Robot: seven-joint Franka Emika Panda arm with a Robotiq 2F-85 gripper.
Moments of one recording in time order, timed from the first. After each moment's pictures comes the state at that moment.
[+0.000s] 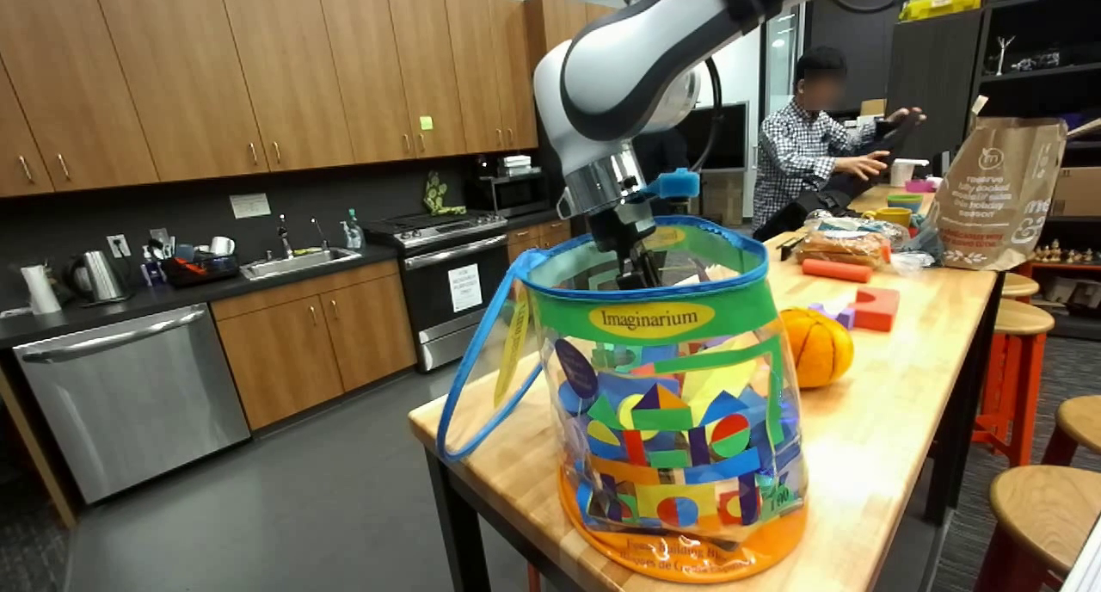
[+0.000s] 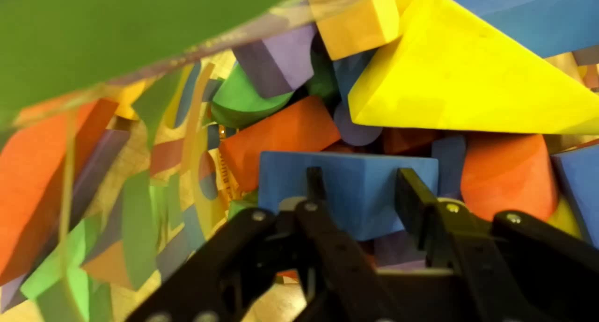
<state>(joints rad) 0.22 0.03 0.20 -1.97 -0.03 1.69 -0.27</state>
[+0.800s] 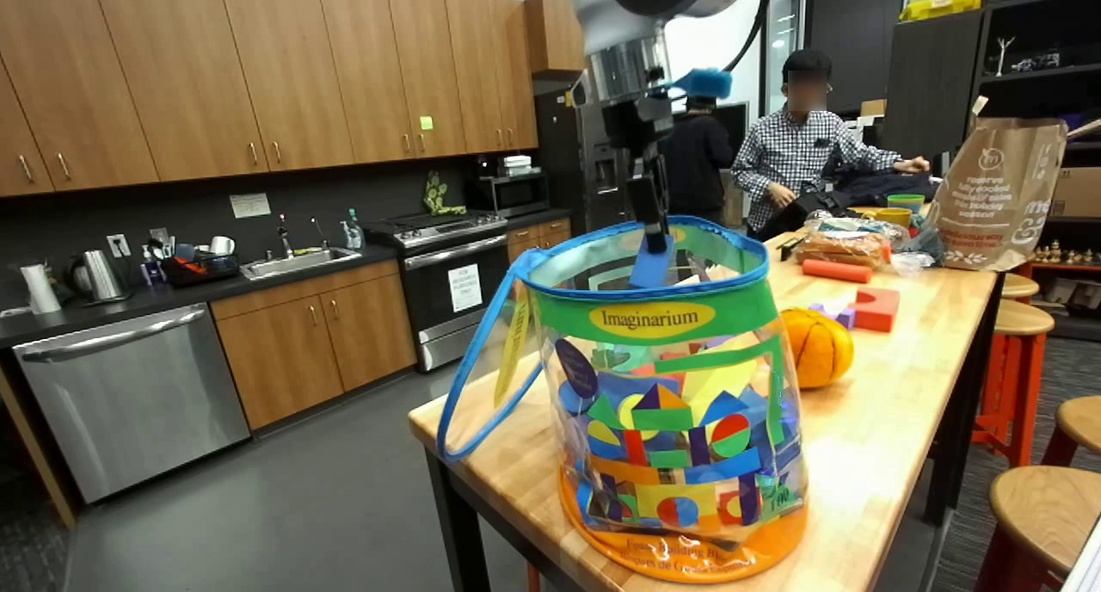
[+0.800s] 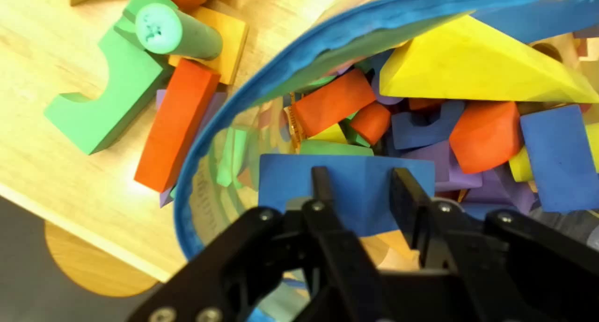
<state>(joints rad) 0.21 -0.19 0.20 -1.95 -0.09 1.69 -0.25</state>
